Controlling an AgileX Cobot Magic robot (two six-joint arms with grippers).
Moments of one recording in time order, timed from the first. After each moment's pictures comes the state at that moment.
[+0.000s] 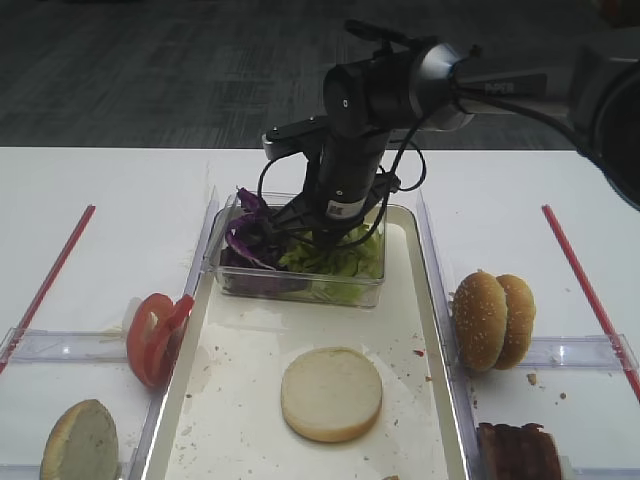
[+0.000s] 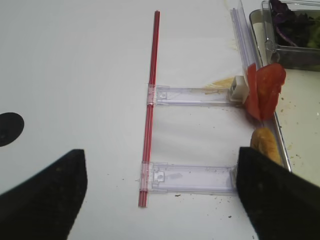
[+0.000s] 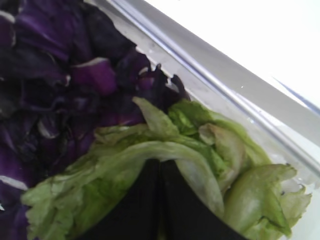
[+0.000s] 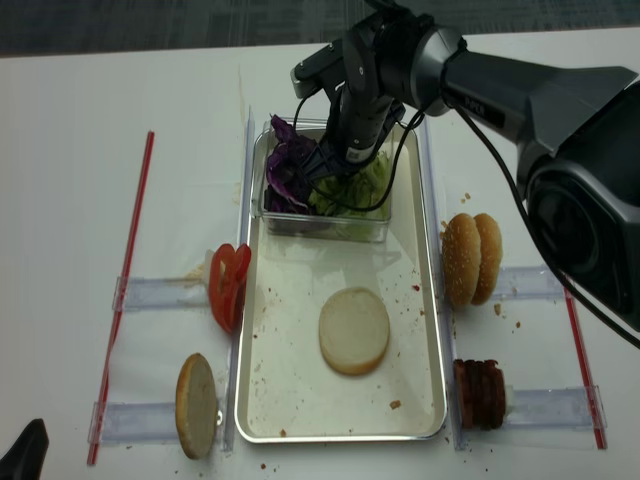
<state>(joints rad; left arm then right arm) 0.07 -0.02 -0.49 0.02 1.18 -0.07 0.55 2.27 -1.78 0.07 0.83 -0.07</state>
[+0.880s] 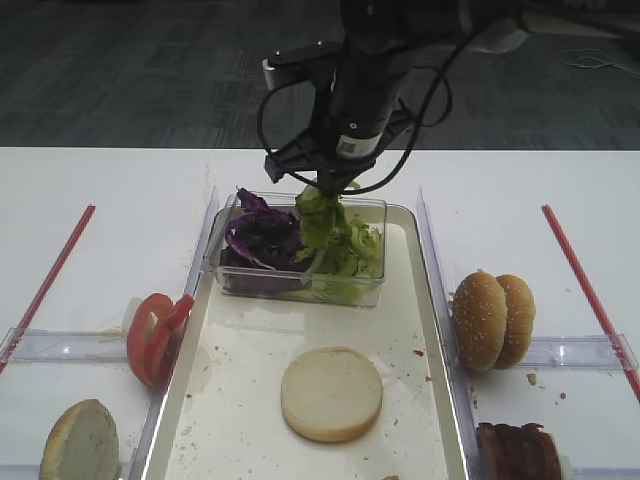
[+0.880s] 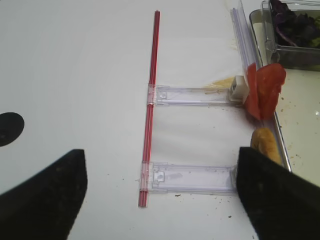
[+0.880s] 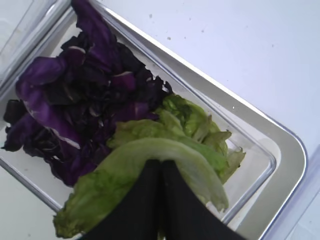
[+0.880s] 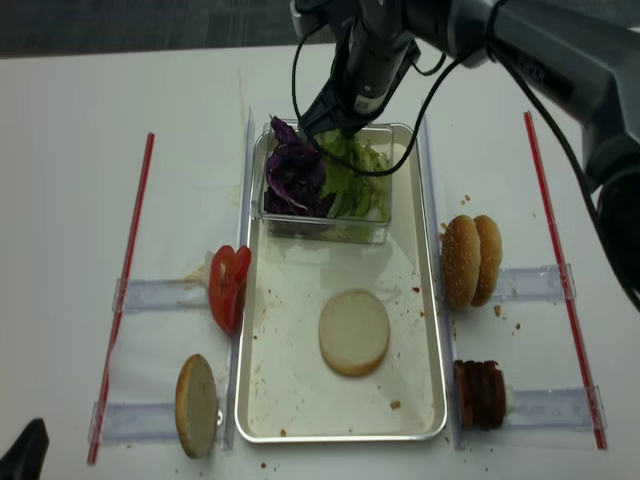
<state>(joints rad) 0.07 -0.02 -0.49 0.02 1.18 -0.07 0.55 2.08 -1.78 0.05 0.93 -0.06</state>
